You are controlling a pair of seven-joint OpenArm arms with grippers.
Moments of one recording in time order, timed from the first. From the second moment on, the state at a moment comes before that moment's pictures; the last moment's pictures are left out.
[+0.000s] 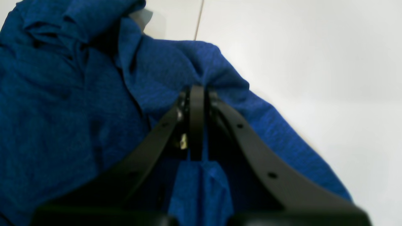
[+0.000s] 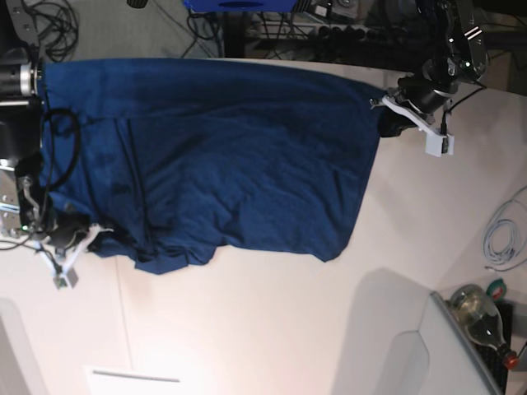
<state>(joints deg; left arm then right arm) 22.4 -7.7 -25.0 89.7 -30.1 -27.4 40.6 22.6 19.5 -0.9 43.4 16.1 25.9 -30.6</state>
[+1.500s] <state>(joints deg) 24.1 -7.8 -25.0 89.8 -29.9 -27.4 40.7 21.2 14.2 -5.1 48.8 16.2 25.3 -37.5</state>
